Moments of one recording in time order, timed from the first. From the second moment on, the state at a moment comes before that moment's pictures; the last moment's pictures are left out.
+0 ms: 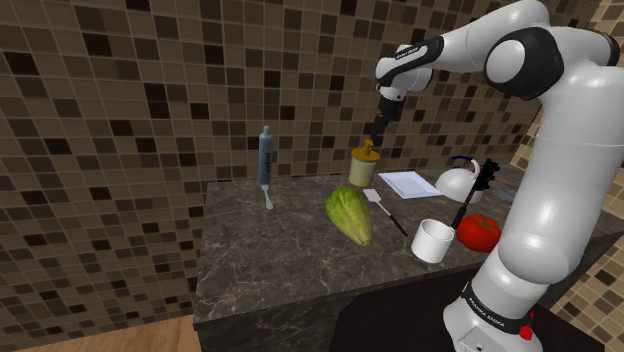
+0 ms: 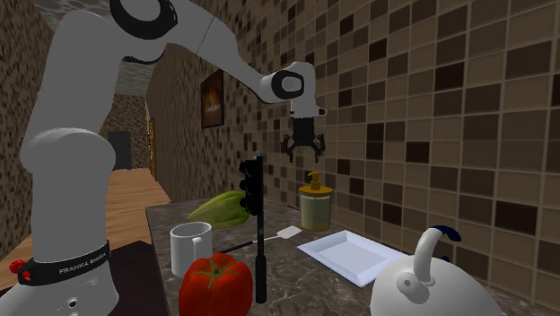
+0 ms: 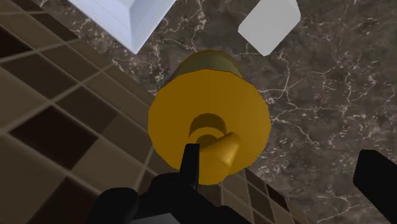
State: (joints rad) arm -0.05 0.21 -0.44 -1.81 0.19 2.07 -0.83
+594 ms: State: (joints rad) arm -0.10 0.40 -0.42 -1.68 0.27 2.11 -0.91
